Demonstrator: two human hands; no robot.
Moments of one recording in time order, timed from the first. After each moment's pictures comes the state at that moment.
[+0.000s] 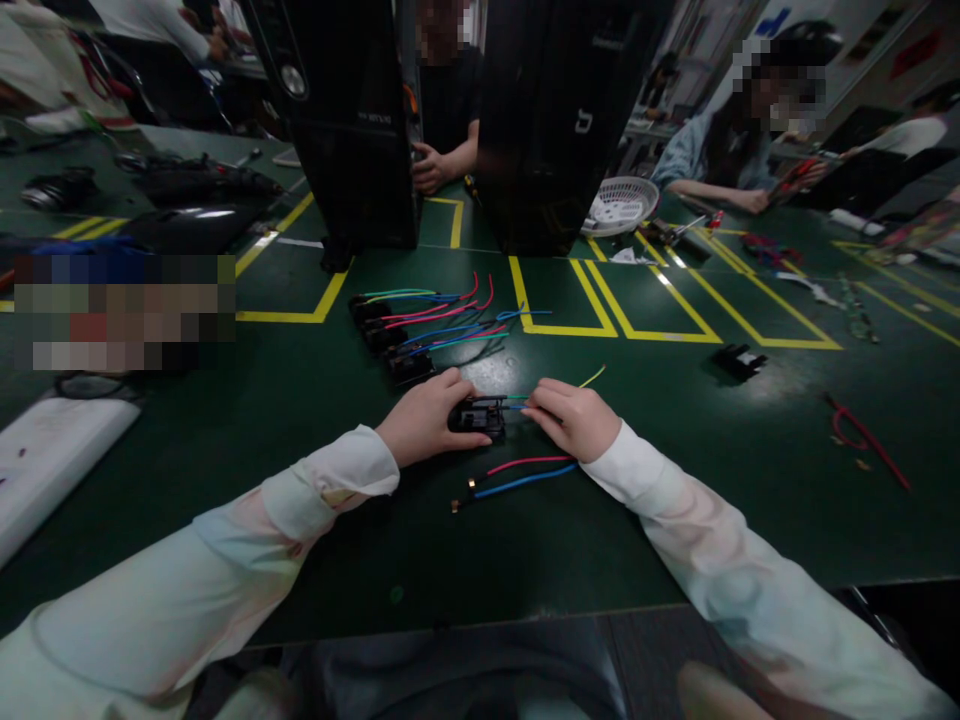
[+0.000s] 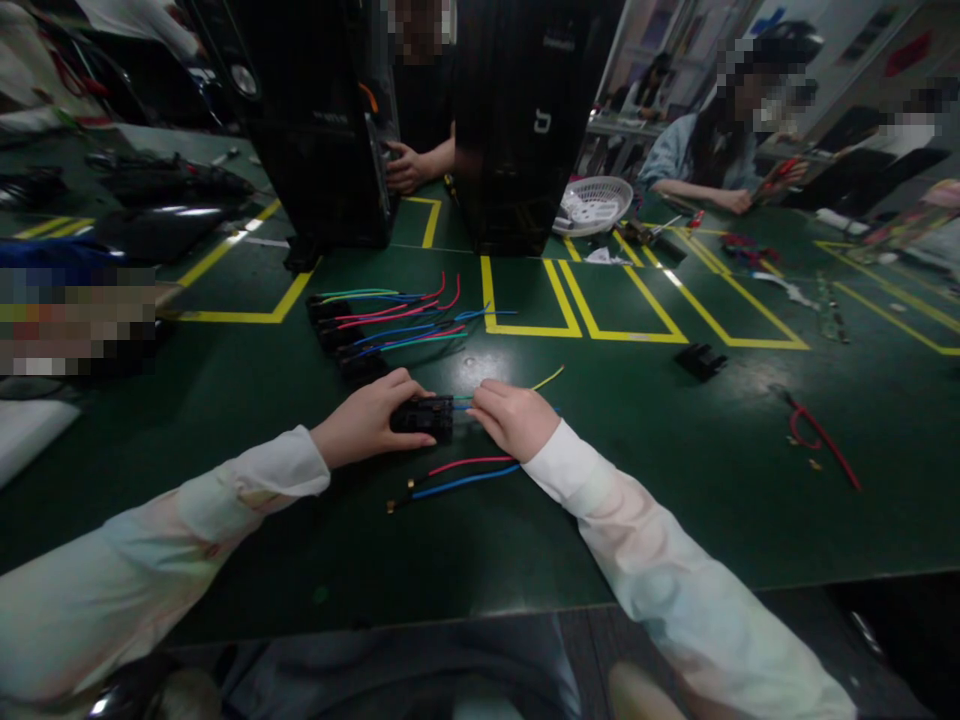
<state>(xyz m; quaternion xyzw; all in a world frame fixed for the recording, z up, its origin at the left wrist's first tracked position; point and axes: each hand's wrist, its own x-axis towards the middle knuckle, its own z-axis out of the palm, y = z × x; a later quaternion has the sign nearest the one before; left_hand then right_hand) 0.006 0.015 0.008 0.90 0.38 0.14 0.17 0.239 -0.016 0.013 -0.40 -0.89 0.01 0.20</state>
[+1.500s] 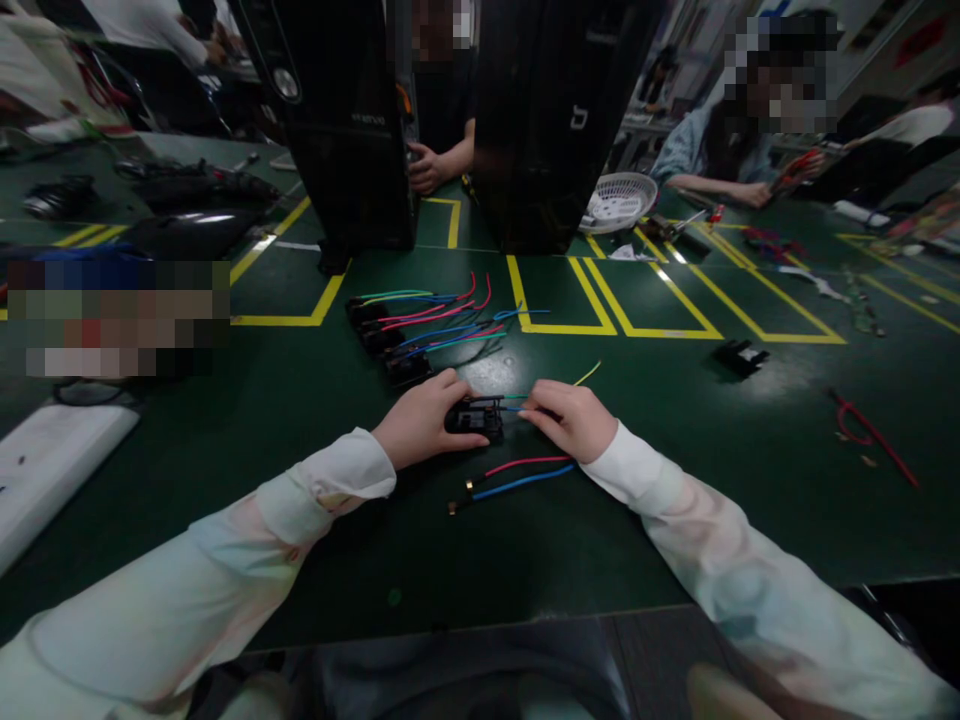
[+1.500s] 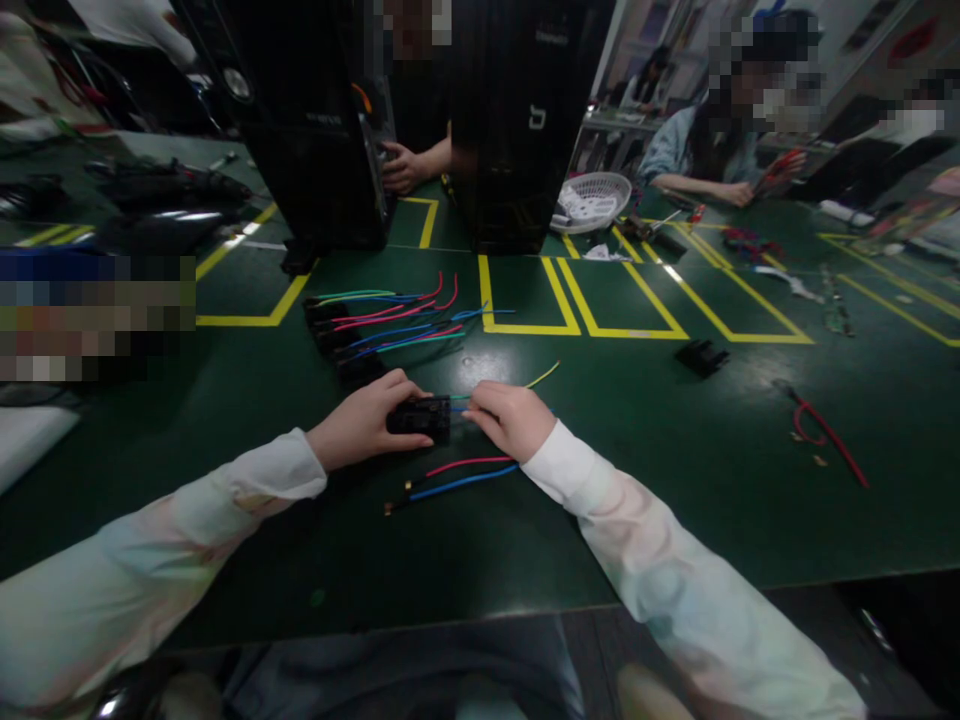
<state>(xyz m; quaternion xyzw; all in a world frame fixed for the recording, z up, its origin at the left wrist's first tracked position) 0.006 0.014 0.009 0.90 0.38 0.15 0.18 0.237 -0.014 0.013 -0.37 -0.88 0.08 0.27</state>
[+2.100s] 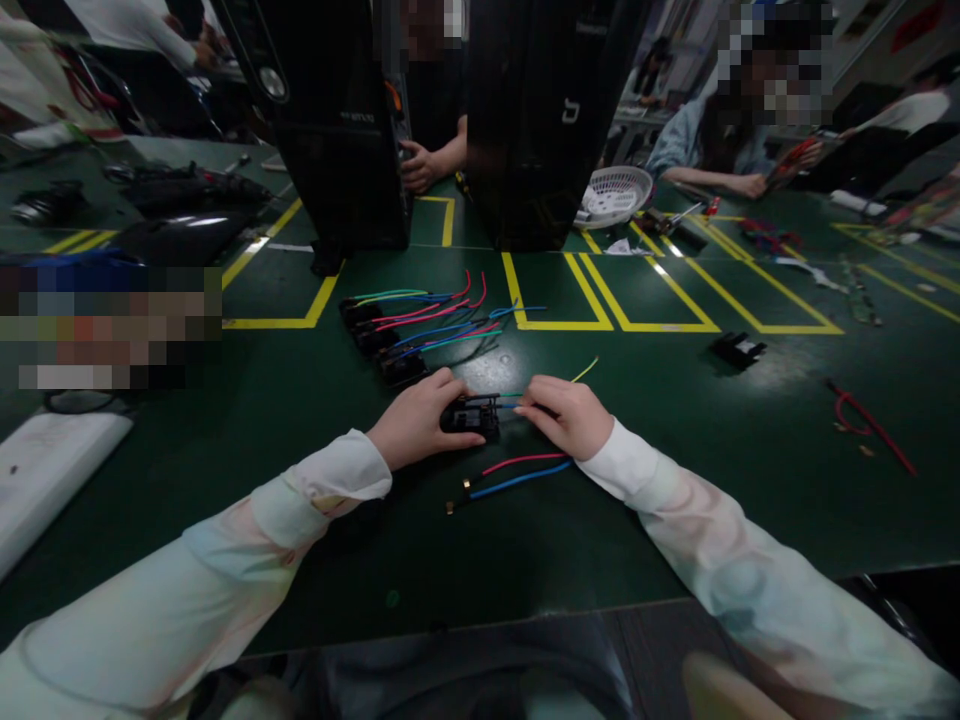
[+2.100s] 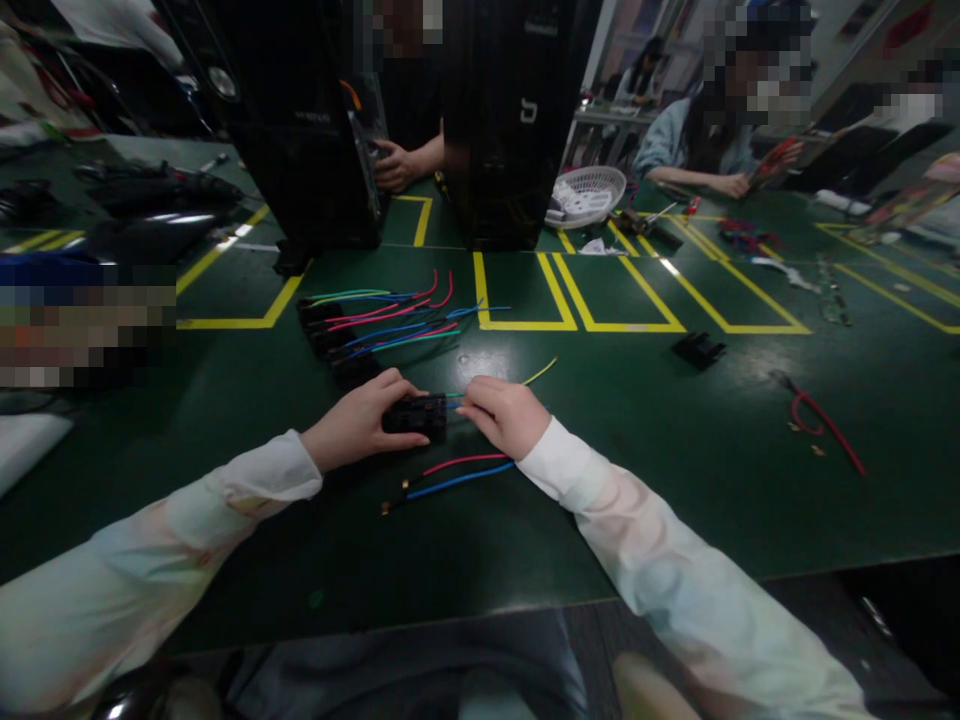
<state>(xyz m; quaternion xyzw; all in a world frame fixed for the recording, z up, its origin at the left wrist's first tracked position) 0.006 0.014 0.009 0.89 0.38 0.14 0.18 0.236 -0.014 0.012 -0.37 -0.88 0.09 0.29</state>
